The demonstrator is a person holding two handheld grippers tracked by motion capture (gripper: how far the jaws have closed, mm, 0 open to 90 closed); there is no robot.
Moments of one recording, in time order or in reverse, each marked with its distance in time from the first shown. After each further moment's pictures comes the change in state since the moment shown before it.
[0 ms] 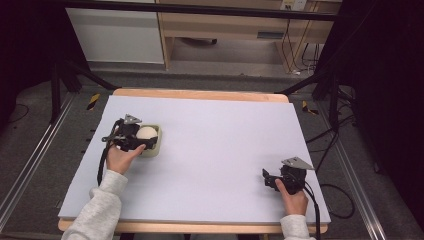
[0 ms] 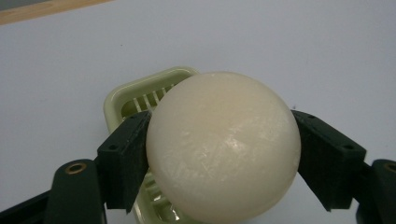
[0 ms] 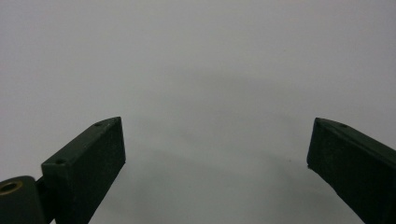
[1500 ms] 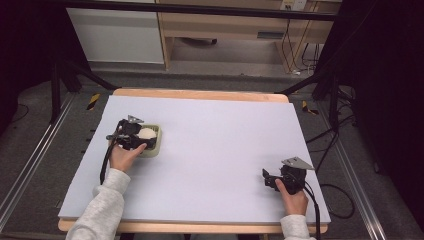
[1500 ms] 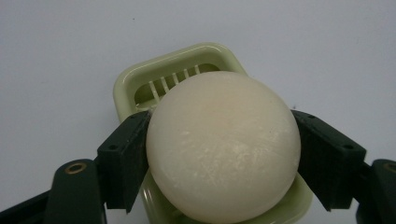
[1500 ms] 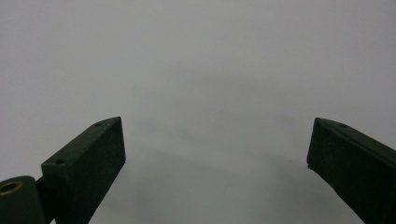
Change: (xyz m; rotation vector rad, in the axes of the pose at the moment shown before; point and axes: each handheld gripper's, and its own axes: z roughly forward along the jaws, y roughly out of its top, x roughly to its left) left arm 0.012 -0.006 0.027 0.076 0.045 -0.004; right arm 0.000 0.000 0.000 -0.001 0.003 0.000
